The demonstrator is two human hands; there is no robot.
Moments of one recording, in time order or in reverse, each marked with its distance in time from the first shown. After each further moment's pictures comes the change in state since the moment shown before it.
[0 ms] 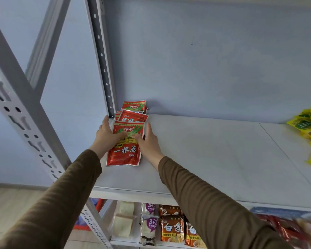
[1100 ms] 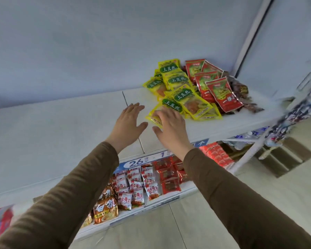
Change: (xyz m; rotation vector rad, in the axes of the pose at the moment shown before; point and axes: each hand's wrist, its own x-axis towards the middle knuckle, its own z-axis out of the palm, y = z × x) left_hand -0.233 0.241 0.384 0.310 -0.323 0.851; right_hand -0.206 0.122 -0.473 -0.999 0.384 -0.078
